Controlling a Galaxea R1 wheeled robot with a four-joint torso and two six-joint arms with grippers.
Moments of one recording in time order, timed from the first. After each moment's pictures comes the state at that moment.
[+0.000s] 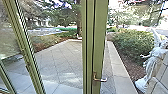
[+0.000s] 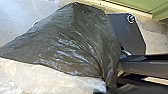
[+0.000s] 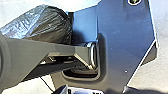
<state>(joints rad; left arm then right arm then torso) 1.50 2.88 -2.50 -0.21 -0.02 0.34 -1.63 2.81 -2.34 0.19 0.11 -0.20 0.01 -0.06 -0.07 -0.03</state>
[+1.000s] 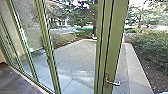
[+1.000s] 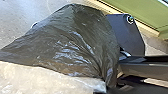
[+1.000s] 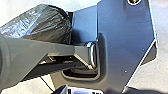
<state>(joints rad) 1.50 2.89 -2.51 -0.21 -0.01 0.34 -1.63 2.82 -2.35 0.19 0.10 -0.20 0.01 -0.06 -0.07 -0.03</state>
